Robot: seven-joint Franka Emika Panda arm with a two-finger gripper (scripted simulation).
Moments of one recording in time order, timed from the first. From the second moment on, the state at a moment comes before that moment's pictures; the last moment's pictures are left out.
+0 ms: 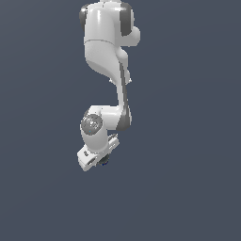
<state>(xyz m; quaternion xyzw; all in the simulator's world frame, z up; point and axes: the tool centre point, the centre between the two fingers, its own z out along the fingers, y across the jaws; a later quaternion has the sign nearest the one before) 0.070 -0.091 0.014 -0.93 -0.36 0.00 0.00</state>
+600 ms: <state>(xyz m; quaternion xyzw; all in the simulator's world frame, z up) 0.068 -0.088 0.021 -0.93 -0.36 0.00 0.00</state>
